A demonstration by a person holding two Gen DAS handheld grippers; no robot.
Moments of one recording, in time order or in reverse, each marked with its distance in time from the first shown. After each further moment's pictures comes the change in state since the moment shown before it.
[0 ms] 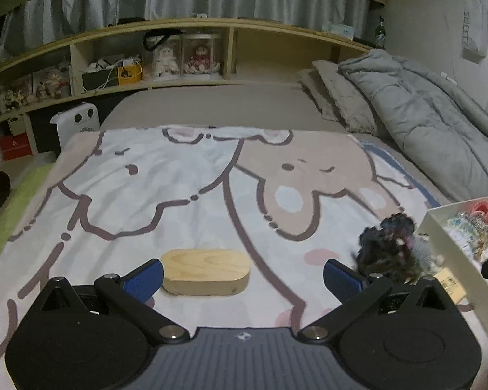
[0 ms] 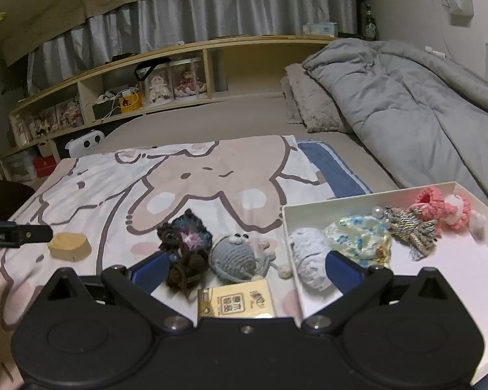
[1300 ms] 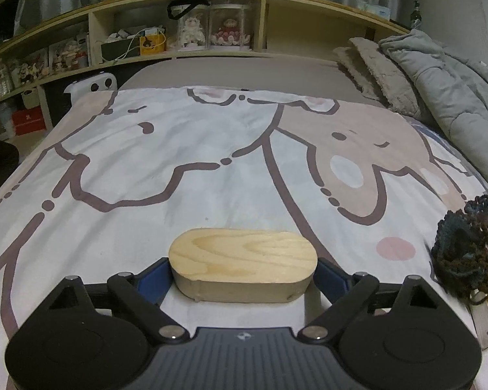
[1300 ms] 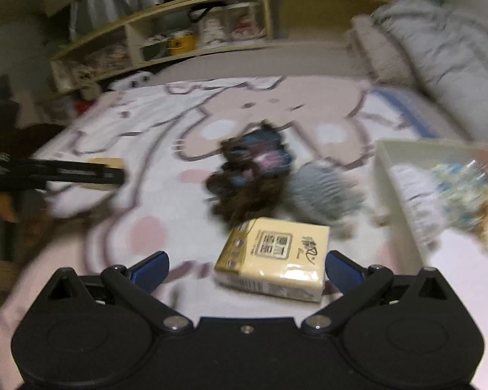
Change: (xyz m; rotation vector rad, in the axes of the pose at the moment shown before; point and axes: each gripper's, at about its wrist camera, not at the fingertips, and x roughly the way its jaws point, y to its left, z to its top) left arm 0.079 0.020 -0.017 -0.057 0.063 0.091; right arm 0.055 0.034 -0.034 -0.049 0.189 0.186
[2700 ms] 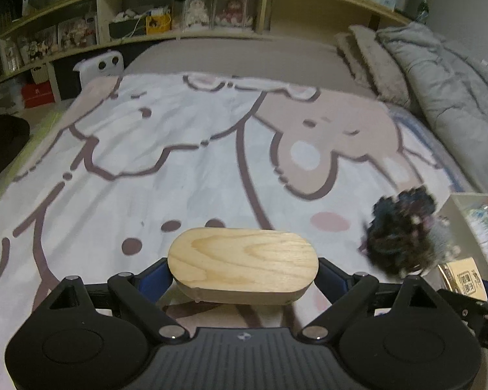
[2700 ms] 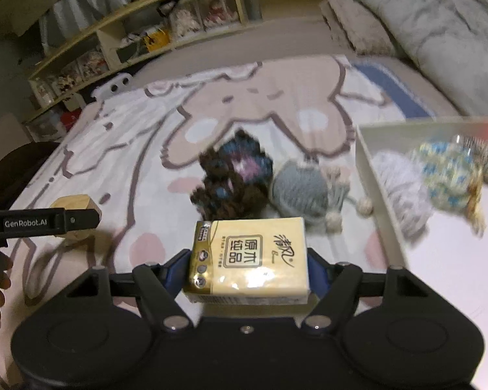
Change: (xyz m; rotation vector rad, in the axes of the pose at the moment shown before) left arm -0.075 -0.043 0.004 -0.057 0.104 0.008; right arm -0.015 -0.014 0.030 0.085 0.047 -0.016
